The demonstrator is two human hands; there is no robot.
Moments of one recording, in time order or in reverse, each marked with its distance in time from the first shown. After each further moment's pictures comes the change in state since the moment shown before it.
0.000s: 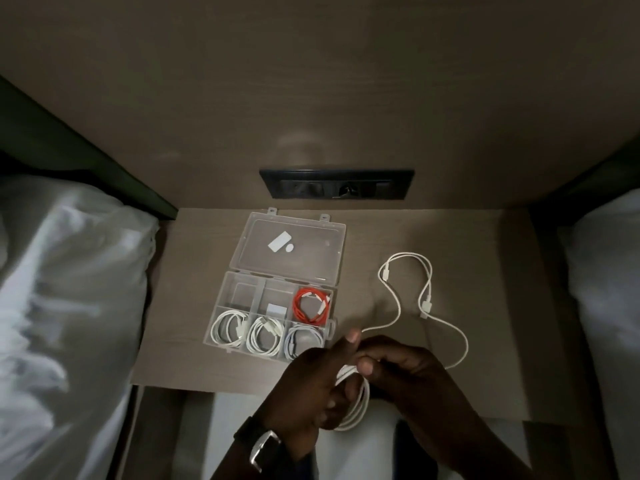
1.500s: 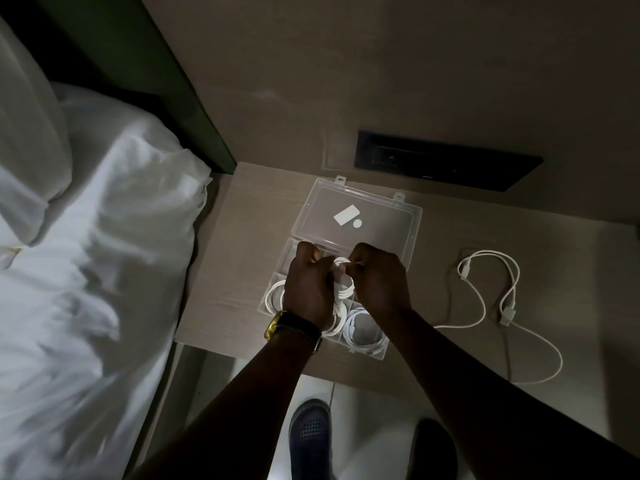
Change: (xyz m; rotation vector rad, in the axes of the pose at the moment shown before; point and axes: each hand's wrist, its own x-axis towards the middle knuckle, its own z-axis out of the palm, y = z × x) left_hand 0.108 -0.017 -0.161 0.948 0.765 0.662; right_hand 0.193 0.066 0.090 -1.338 0.310 -0.145
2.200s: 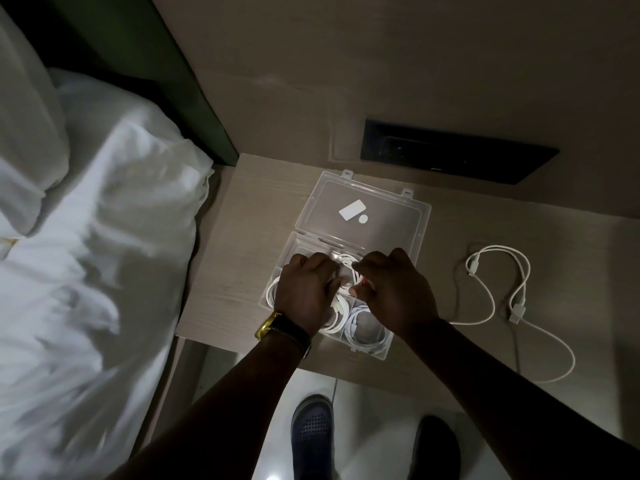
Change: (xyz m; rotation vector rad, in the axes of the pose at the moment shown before) left_hand -0.009 -0.027 0.000 0.263 -0.164 0.176; right_hand -0.021 0.032 -0.005 -0.386 -0.065 -0.362
